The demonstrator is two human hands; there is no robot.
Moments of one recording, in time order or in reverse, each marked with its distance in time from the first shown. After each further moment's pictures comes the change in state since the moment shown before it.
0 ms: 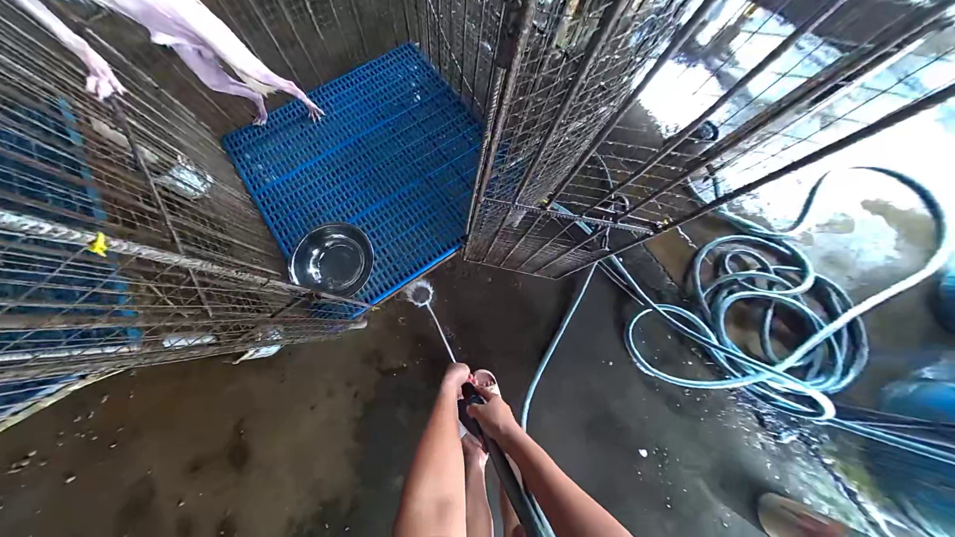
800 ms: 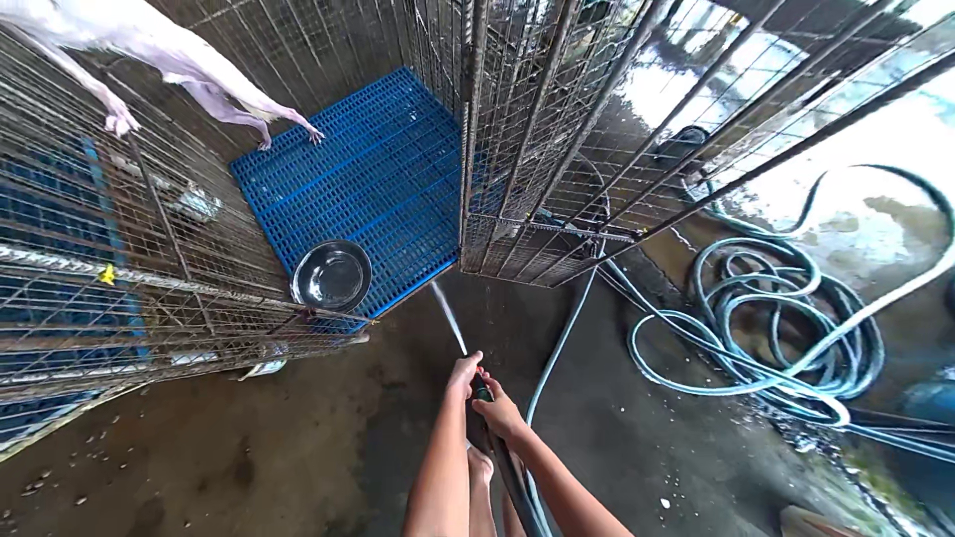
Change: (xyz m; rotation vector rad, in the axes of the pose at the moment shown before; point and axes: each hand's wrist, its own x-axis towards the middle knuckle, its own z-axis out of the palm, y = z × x) left_hand -0.033 0.039 0.015 -0.475 -0.031 0.076; right_hand -0.010 -0.003 -0.034 0.173 0.026 -0.056
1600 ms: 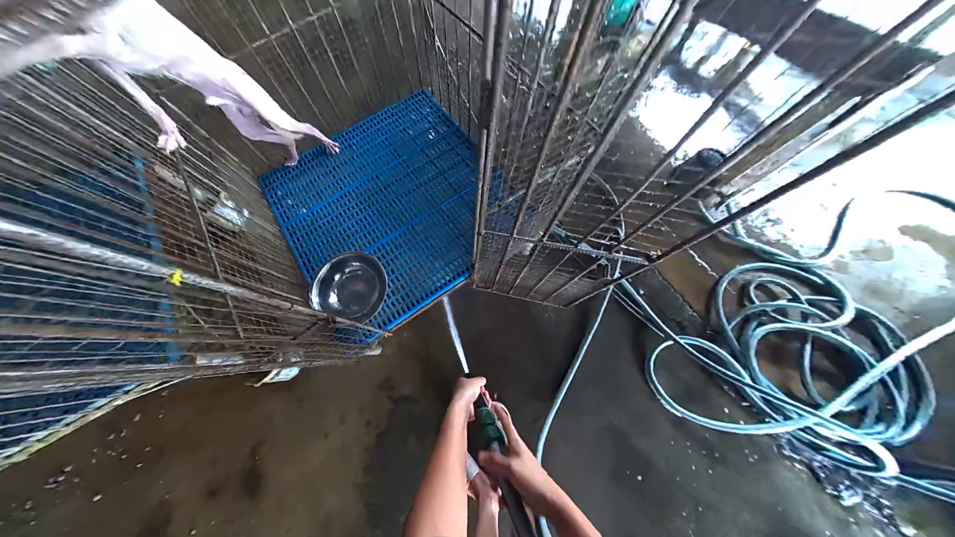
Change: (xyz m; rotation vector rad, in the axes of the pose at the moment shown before) left_hand -0.013 0.006 -0.018 0.160 0.077 0.040; right_hand -0.049 0.020 0.003 0.188 -0.238 -0.286
